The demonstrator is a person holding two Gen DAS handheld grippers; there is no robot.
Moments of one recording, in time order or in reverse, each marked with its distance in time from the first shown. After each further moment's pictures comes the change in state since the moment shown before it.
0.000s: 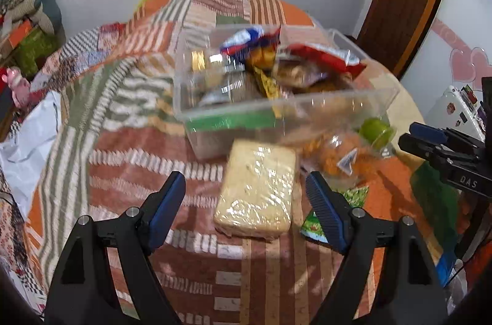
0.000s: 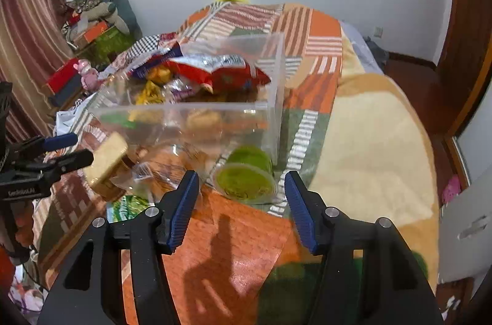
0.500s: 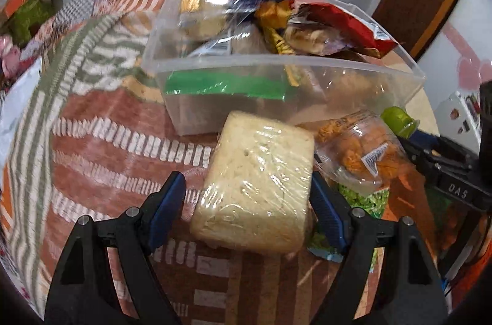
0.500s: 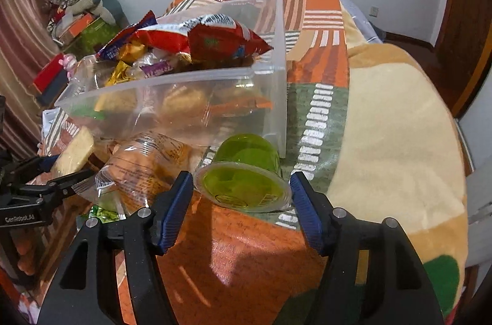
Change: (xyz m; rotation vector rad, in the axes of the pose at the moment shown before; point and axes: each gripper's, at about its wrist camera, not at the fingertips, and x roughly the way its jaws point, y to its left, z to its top) left arm 0.049 0.008 -0.009 -0.099 0.095 -0.031; right arm 0.038 0.001 -0.008 0.050 0.070 -0.018
